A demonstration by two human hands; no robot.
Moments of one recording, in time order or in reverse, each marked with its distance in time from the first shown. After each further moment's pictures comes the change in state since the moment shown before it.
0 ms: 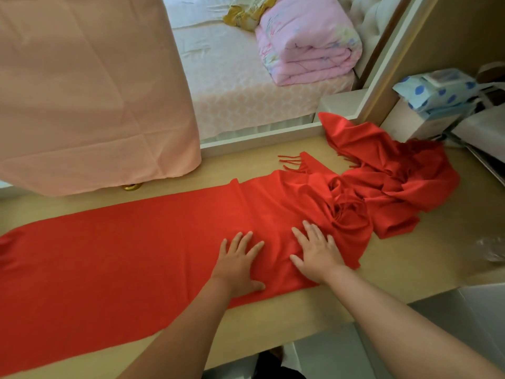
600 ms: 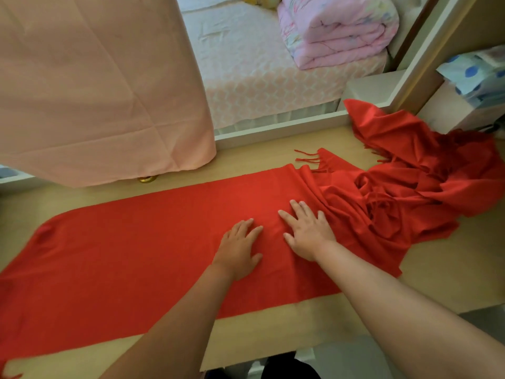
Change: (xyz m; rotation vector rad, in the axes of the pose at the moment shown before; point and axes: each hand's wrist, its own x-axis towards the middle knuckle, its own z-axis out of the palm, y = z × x) left_hand 0.019 -0.032 -0.014 -0.137 0.103 -0.100; right_hand 0.062 -0.041 -0.024 -0.102 0.013 -0.174
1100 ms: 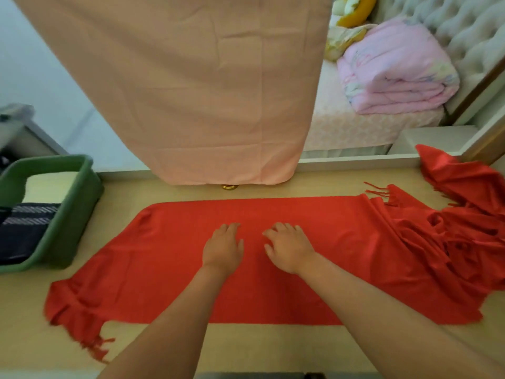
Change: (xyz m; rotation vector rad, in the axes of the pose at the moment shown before) left_hand -0.107 -0.171 -0.072 -0.196 0.312 -0.390; right_hand 0.011 -0.234 -0.064 0.059 0.126 -0.285
